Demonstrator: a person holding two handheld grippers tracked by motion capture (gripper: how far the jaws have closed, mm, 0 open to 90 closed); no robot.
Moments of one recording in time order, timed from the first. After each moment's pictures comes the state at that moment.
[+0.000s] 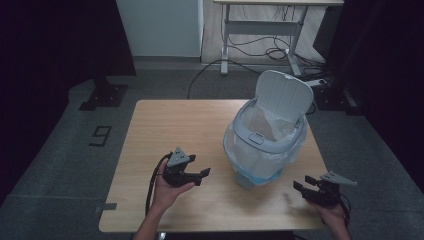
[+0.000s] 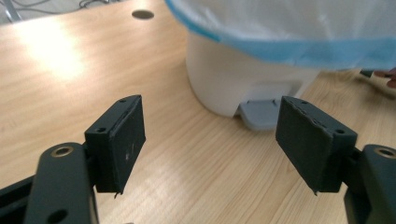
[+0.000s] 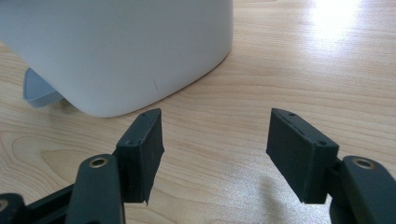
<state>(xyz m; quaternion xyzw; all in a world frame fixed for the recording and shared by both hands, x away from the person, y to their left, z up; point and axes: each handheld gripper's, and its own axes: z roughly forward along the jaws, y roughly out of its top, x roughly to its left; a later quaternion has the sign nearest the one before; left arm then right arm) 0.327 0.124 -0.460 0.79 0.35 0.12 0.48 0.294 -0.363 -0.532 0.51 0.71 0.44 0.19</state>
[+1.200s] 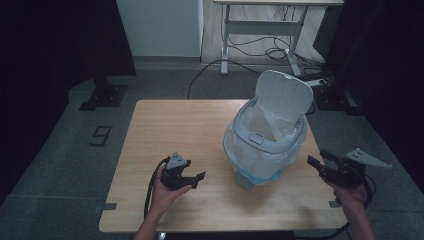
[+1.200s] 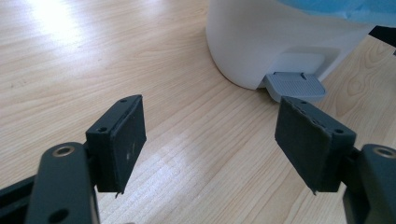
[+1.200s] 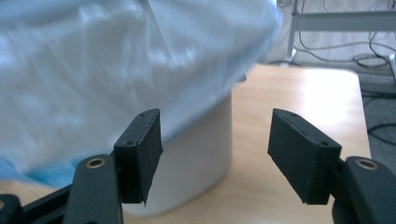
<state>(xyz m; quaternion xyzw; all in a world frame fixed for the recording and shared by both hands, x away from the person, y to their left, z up) 0.331 0.134 -0.484 0.80 0.38 0.12 0.46 0.301 -0.373 -0.416 0.46 0.67 0.53 0.24</state>
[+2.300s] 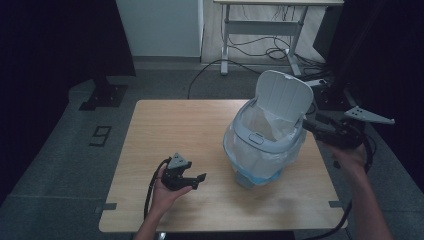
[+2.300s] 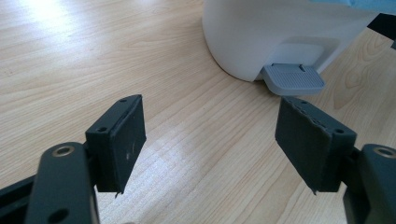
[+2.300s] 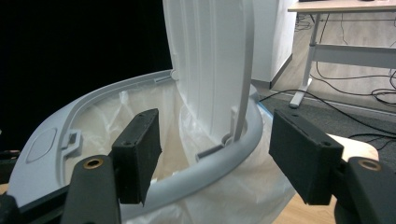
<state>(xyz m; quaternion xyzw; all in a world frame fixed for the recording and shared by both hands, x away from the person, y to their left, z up) 0.333 0.132 -0.487 0.81 0.37 0.11 0.45 0.357 -0.345 -0.324 0.42 0.68 0.55 0.24</state>
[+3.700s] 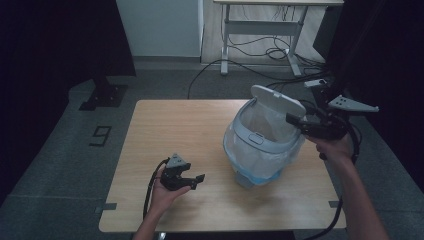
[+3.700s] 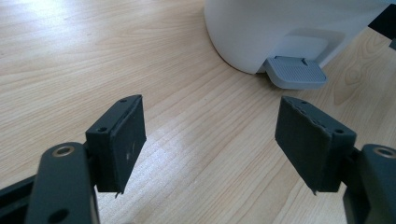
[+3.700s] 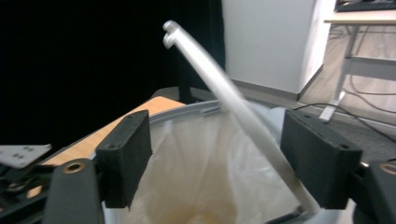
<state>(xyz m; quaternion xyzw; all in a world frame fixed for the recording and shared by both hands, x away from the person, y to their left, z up) 0.335 0.137 -0.495 0.80 0.39 0.08 0.44 0.363 -0.300 -0.301 0.38 0.70 0.57 0.21</state>
